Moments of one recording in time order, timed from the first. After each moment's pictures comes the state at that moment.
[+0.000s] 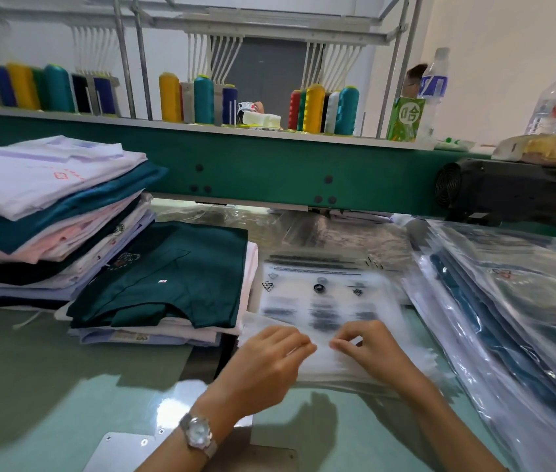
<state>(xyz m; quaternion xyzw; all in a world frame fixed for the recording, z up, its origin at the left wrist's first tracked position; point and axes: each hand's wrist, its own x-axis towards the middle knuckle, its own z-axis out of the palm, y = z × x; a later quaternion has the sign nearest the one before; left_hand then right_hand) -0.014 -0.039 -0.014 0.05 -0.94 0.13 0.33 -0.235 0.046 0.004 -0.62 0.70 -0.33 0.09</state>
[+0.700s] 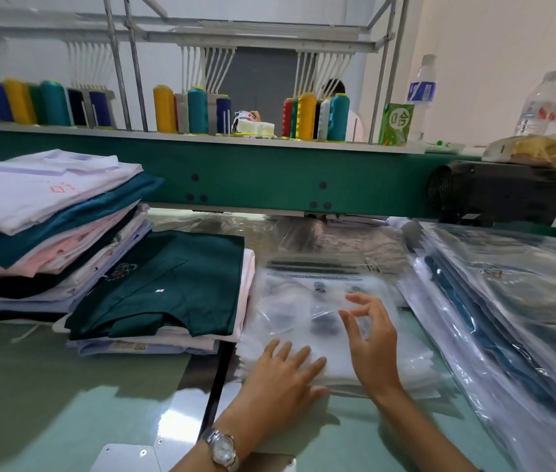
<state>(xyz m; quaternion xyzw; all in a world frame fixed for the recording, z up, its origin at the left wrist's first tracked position) -0.041 -0.022 -0.026 0.21 -0.97 0.12 0.05 -0.204 0.044 0.002 -0.50 0.61 -0.61 -0.09</state>
